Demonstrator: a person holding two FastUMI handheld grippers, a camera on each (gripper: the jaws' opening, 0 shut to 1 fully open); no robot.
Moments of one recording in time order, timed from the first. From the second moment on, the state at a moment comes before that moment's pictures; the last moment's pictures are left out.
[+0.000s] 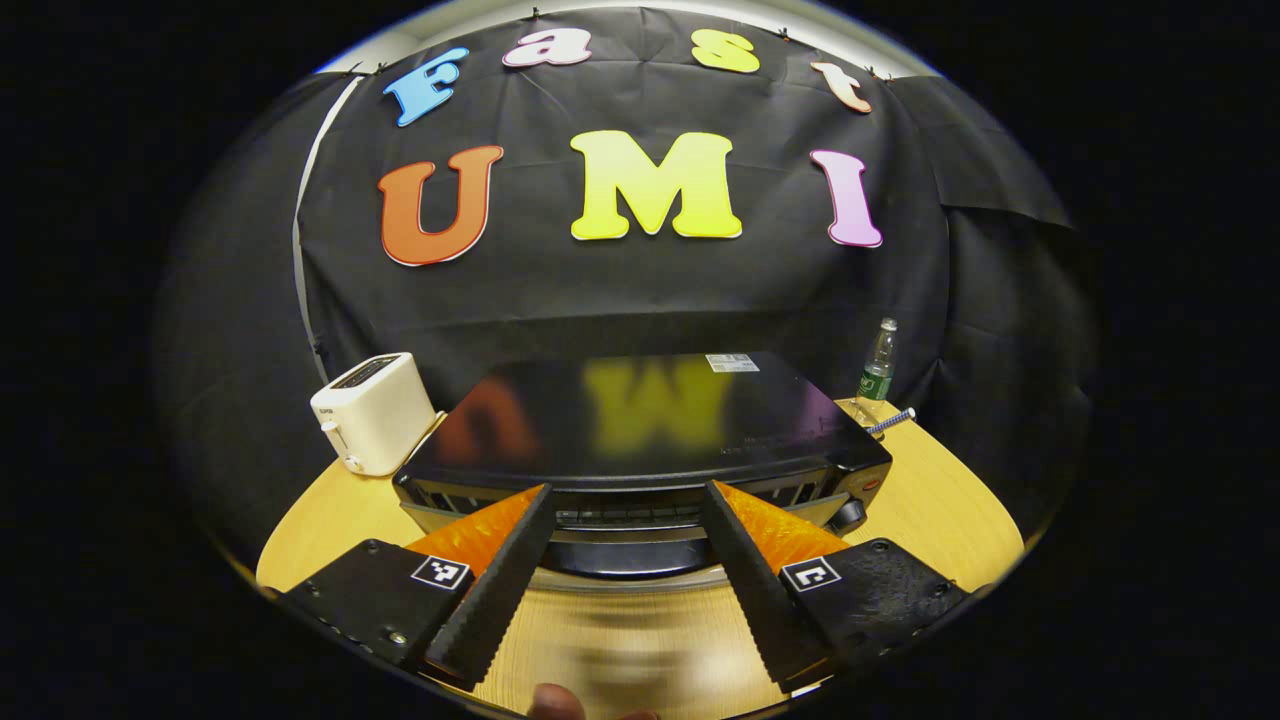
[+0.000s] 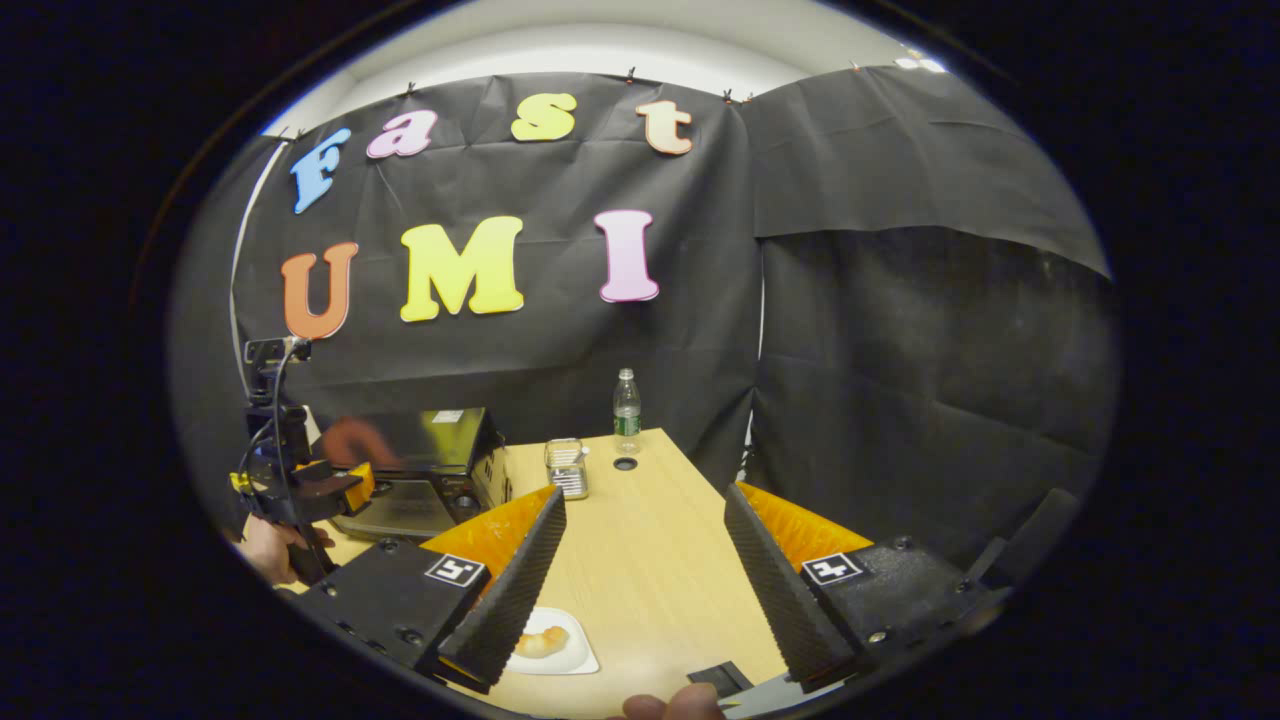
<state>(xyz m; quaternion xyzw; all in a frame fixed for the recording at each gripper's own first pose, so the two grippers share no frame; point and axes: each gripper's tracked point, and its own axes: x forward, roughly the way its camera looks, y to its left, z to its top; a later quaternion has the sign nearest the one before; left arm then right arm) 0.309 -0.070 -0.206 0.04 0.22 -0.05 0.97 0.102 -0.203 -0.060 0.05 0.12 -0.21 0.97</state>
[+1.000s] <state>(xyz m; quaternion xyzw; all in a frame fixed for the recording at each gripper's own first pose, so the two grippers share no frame) 0.179 -0.058 -0.352 0.02 0.40 -0.04 0.92 0.070 -0.170 -0.084 0.03 0.17 -0.16 0.97</state>
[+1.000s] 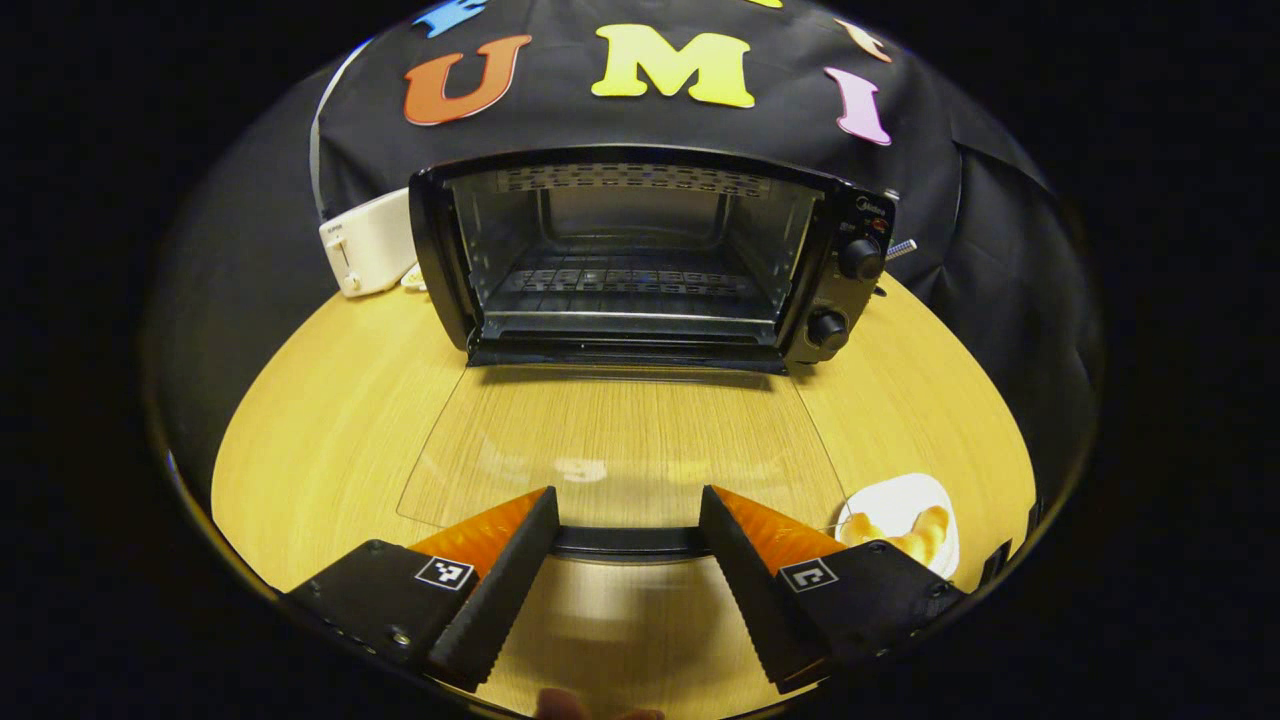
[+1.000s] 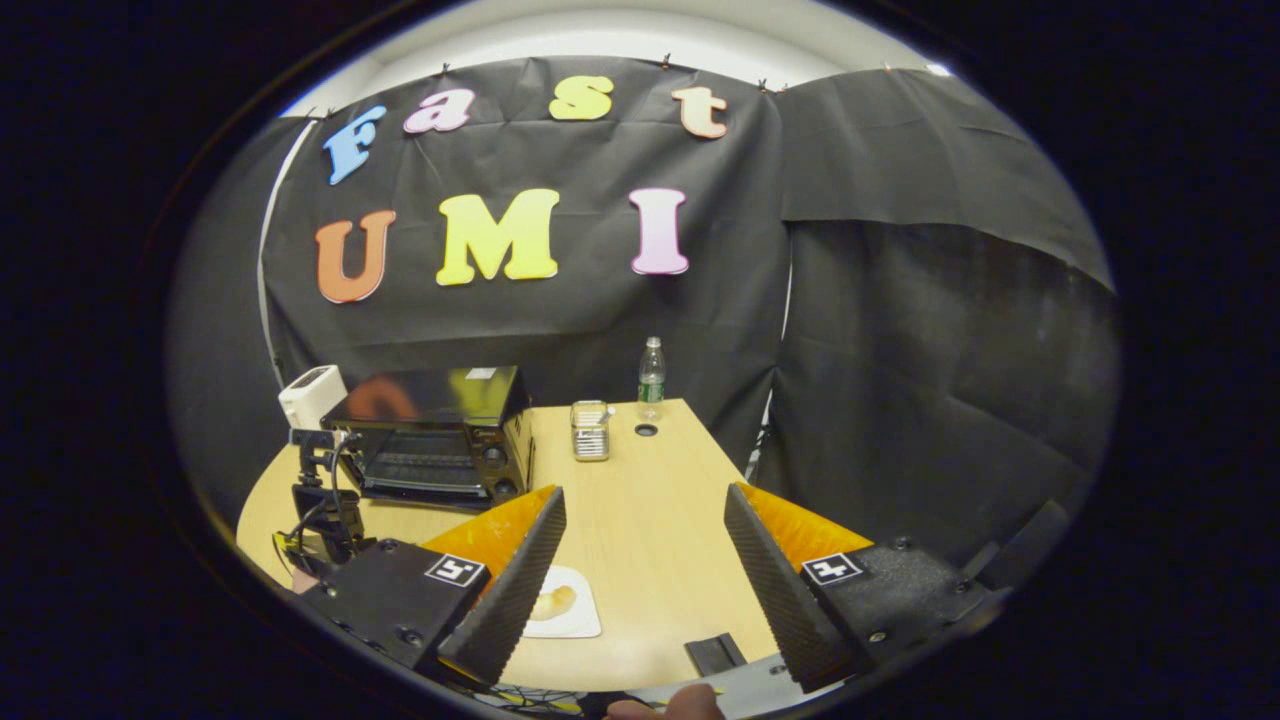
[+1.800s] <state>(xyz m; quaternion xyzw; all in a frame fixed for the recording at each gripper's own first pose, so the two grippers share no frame) 0.146 -0.023 -0.230 -0.01 0.28 -0.03 0.96 0.103 -0.103 -0.192 0.08 0.31 -0.03 0.95</state>
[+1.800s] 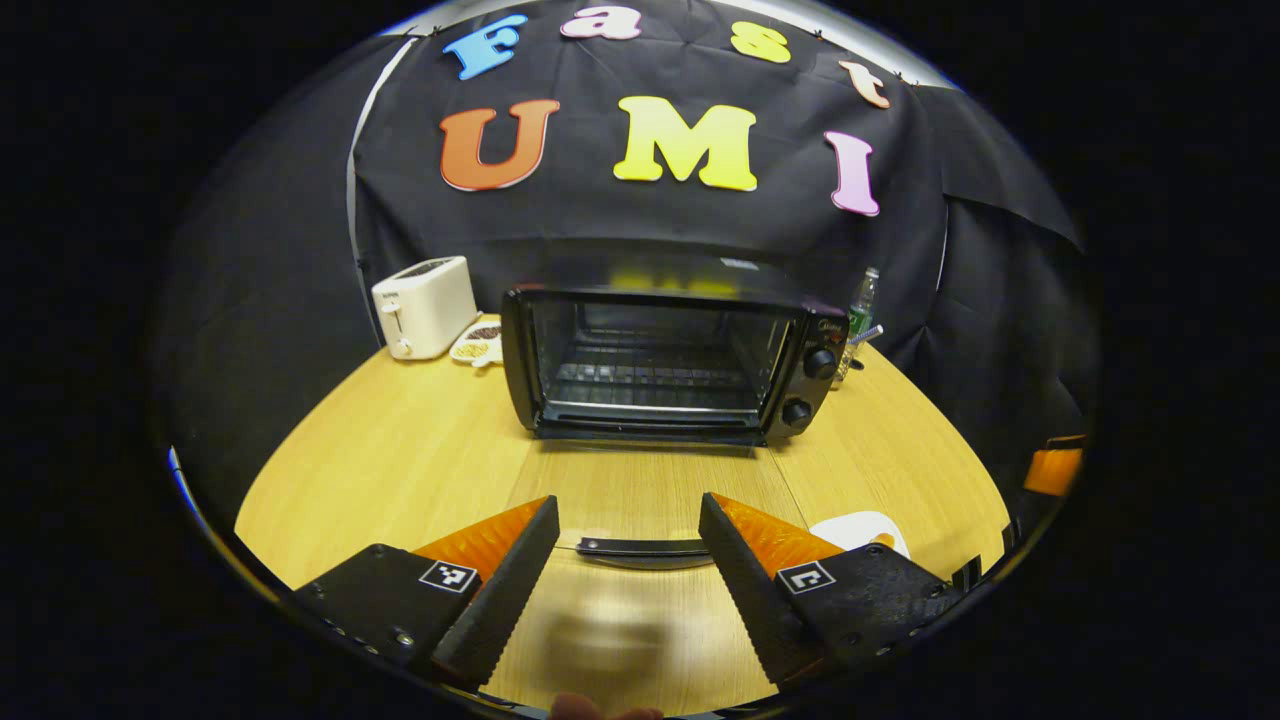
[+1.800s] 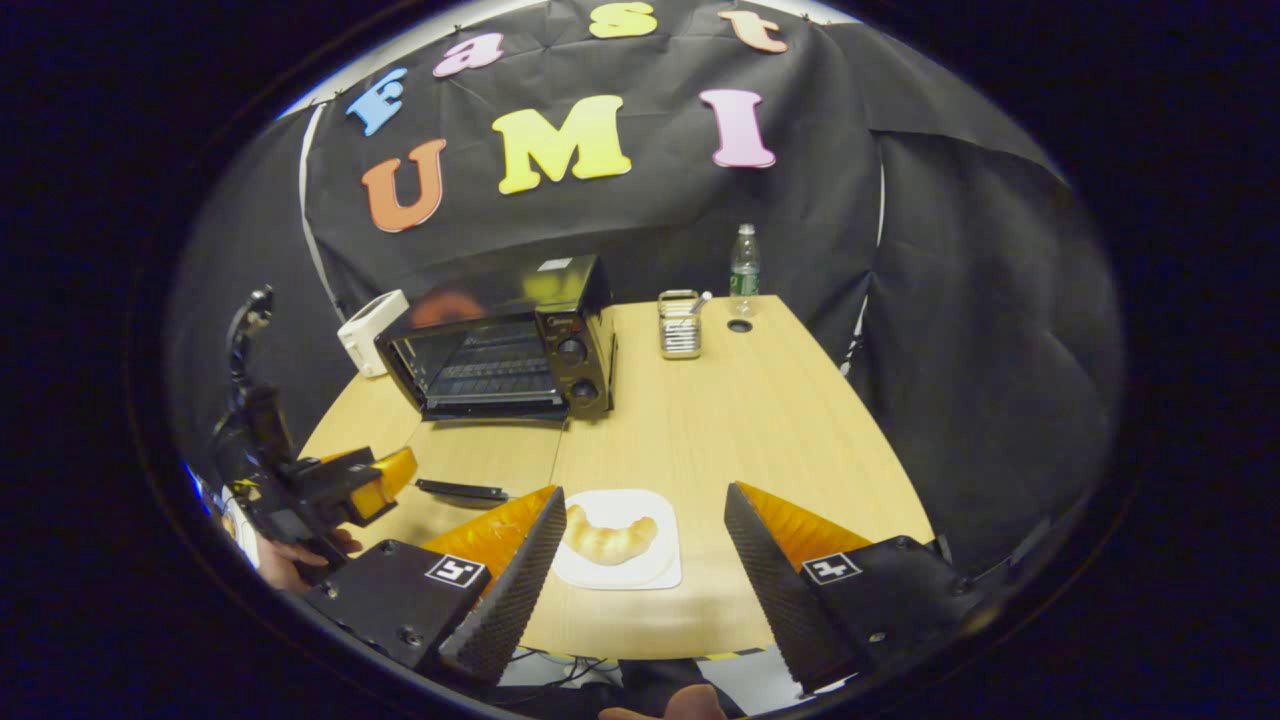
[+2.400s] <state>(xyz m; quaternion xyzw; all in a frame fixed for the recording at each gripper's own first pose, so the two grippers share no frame) 0.075 0.007 -0.127 -0.05 0.23 0.05 0.97 0.133 -0.075 -0.314 0.15 0.44 0.02 0.89</state>
